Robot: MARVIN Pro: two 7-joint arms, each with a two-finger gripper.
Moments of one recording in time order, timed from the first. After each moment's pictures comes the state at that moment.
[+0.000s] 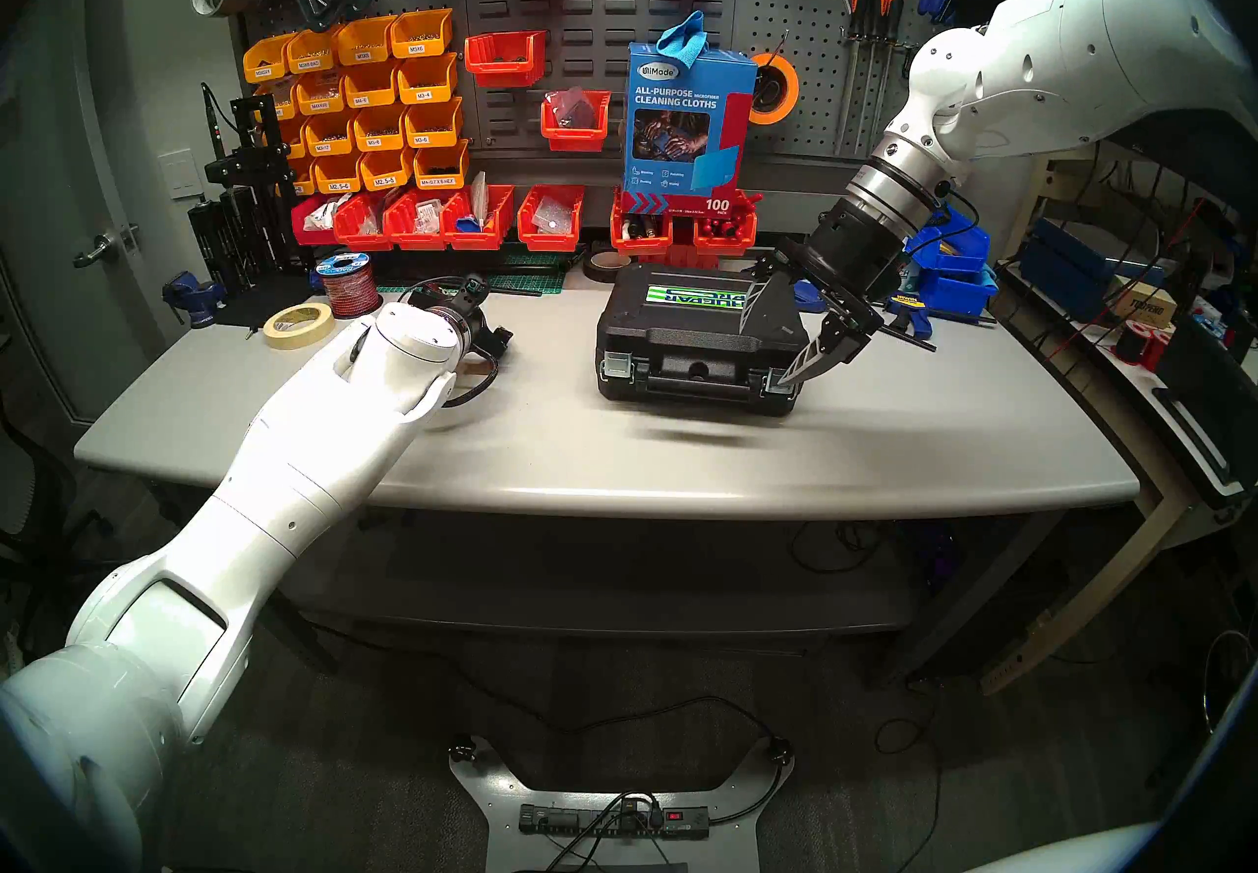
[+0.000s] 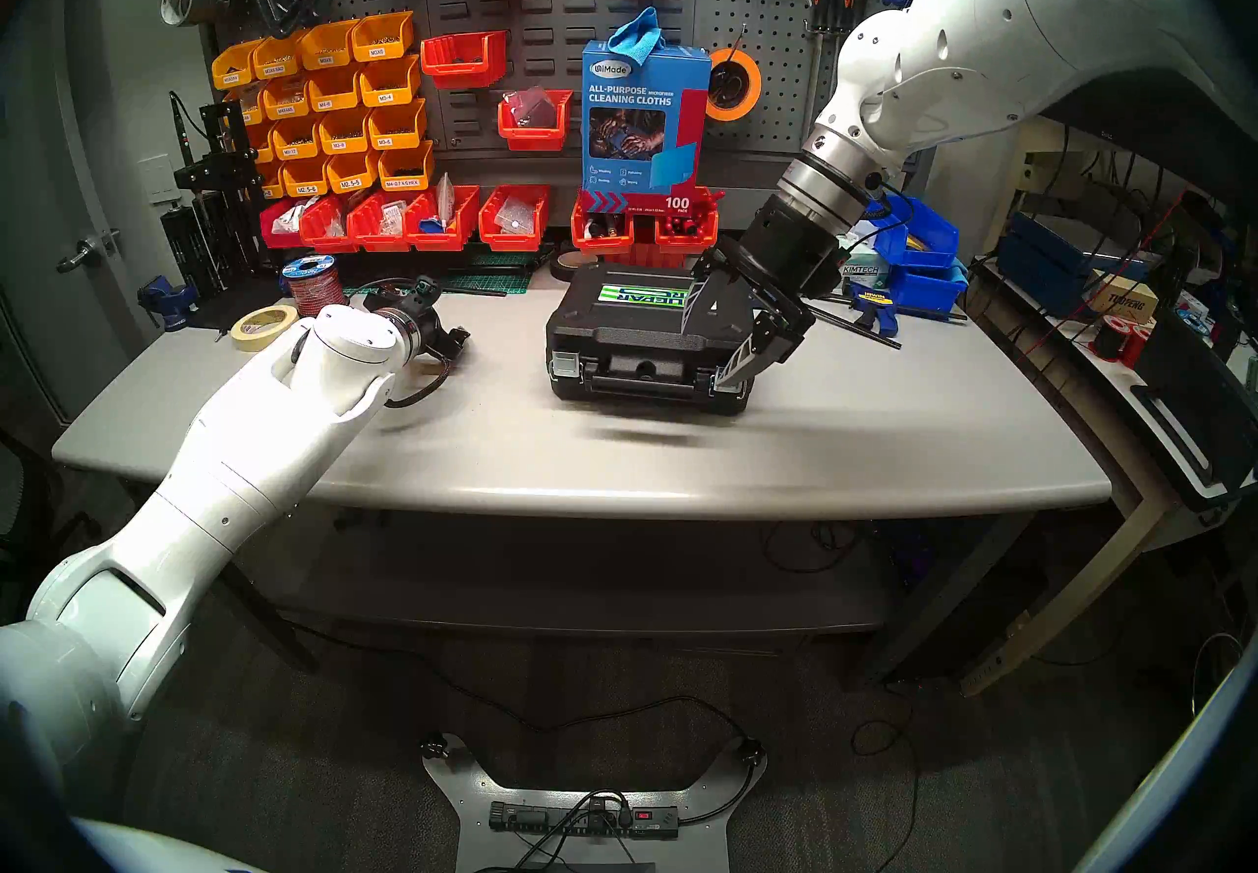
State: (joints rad) left arm 0.92 -1.03 -1.01 -1.38 -0.20 0.63 0.06; right arm 0.82 -1.37 -1.56 -1.19 -1.32 0.42 -1.29
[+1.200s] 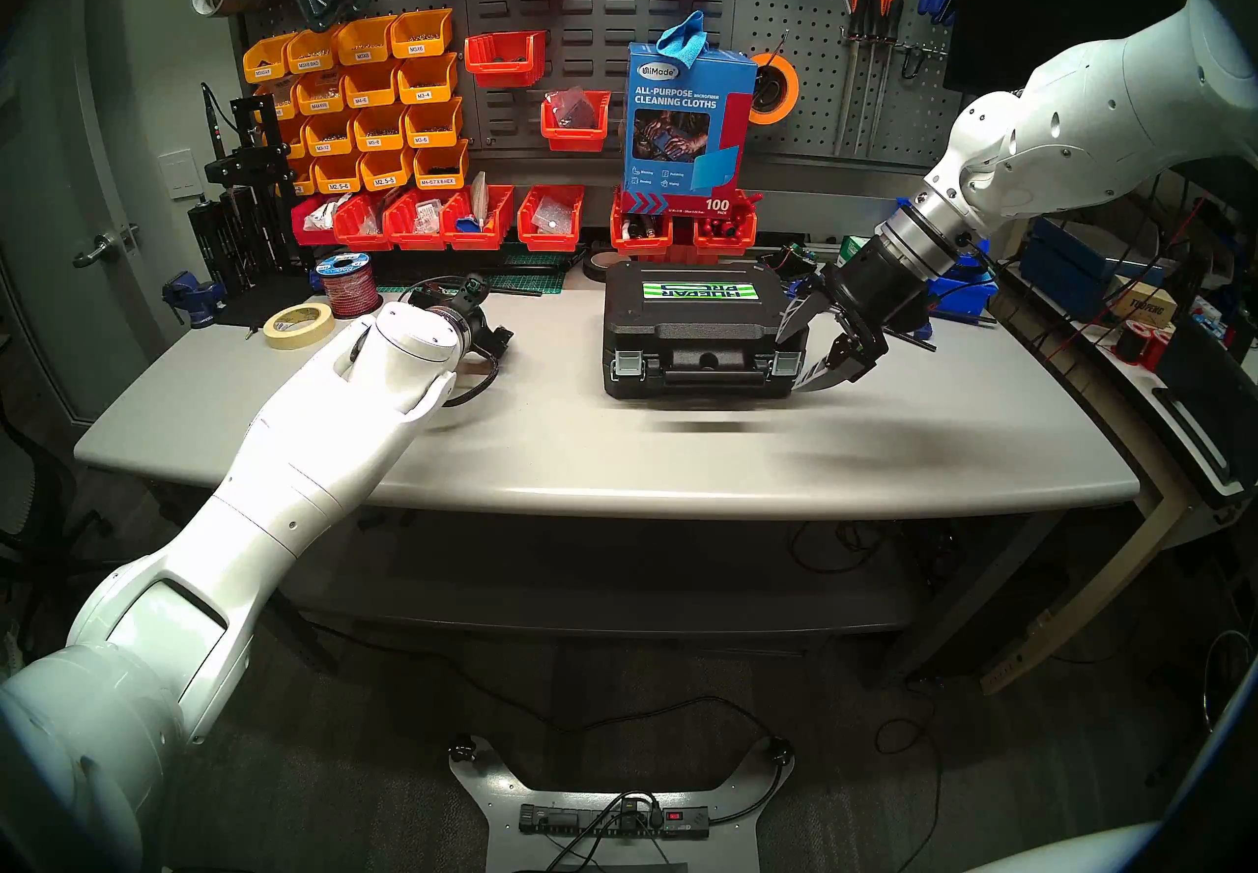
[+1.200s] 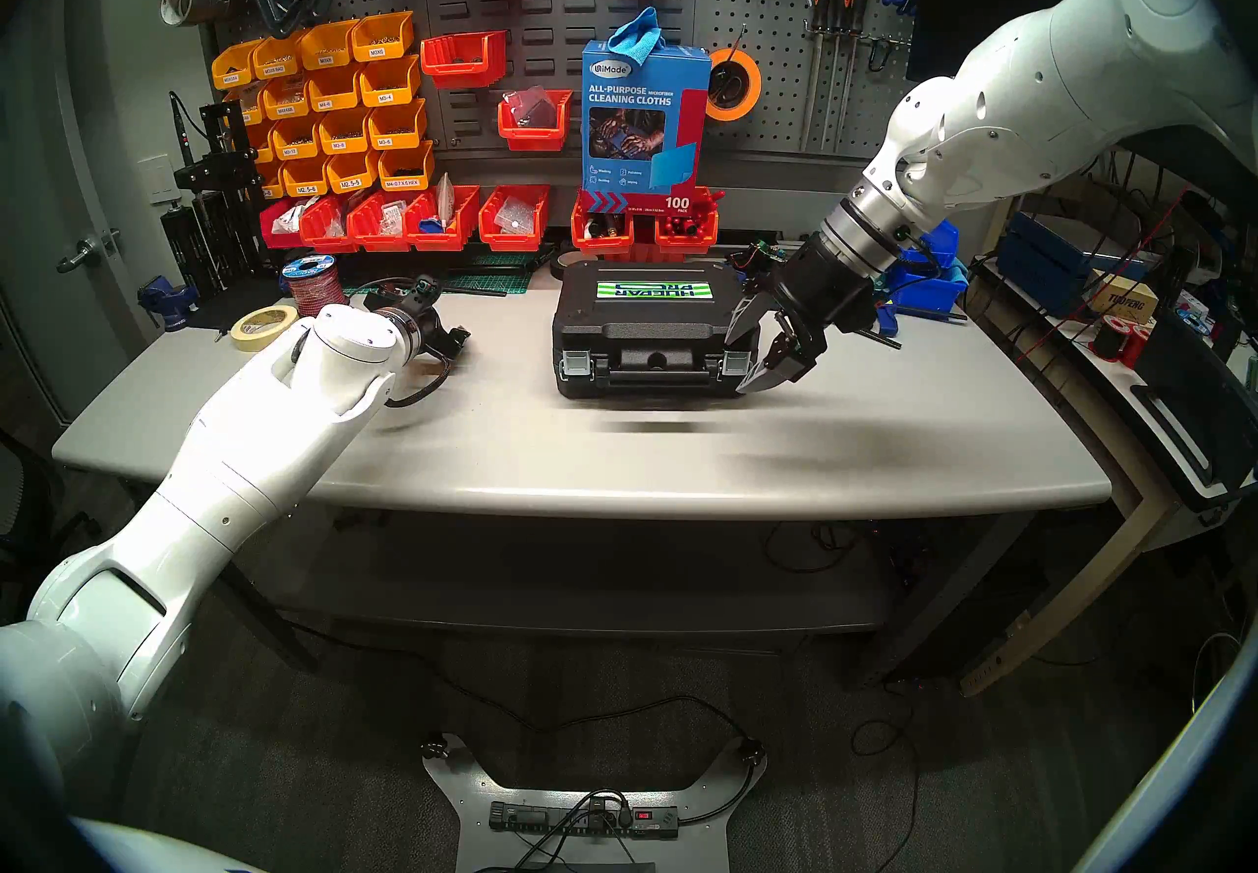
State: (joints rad) left arm 0.92 -1.04 -1.01 -1.38 -0.19 0.63 0.06; right arm 0.78 -1.32 -1.65 -1.23 -1.30 0.41 -1.08
